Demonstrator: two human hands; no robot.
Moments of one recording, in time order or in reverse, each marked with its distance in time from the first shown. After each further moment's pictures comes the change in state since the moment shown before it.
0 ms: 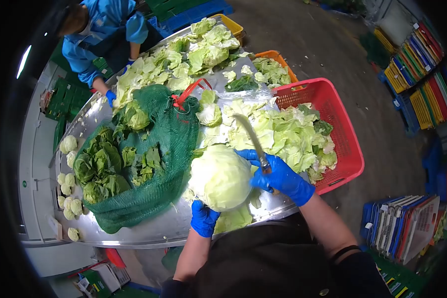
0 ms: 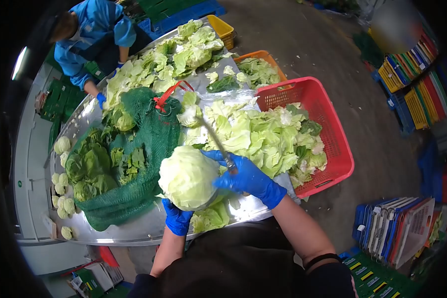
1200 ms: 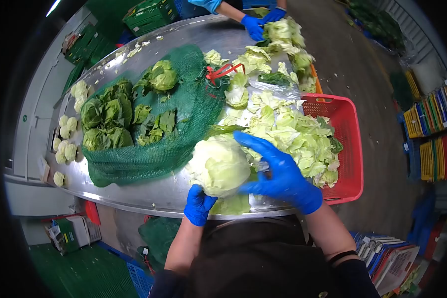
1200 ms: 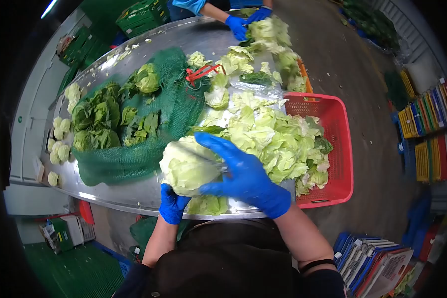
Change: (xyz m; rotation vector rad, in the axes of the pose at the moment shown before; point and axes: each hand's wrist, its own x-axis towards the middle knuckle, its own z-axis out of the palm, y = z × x) left_hand -0.029 -0.008 -0.024 -0.181 0.000 0.165; right_hand 0.011 -0.042 0.061 -0.603 0.003 -0.238
